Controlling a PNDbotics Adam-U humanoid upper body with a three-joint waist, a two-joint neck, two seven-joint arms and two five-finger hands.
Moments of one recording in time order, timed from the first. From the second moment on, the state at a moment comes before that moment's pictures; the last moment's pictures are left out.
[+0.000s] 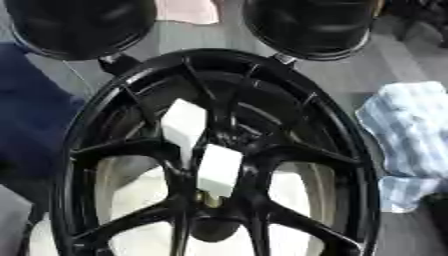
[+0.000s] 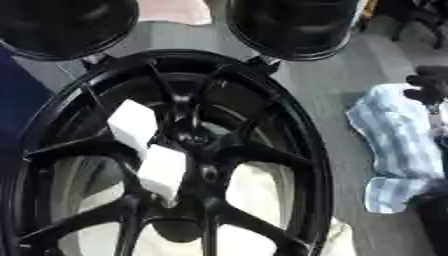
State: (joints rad) left arm -0.10 0.46 0.14 -1.98 0.20 -0.27 0.16; right arm -0.09 -0.66 -0.11 -1.98 -0.37 -0.25 -0.32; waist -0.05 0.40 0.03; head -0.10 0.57
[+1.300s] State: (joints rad) left arm -0.08 0.54 0.12 -1.98 0.26 -0.28 0.11; right arm -0.09 -0.67 -0.10 -1.98 -0.42 -0.21 -0.29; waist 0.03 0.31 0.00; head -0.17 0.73
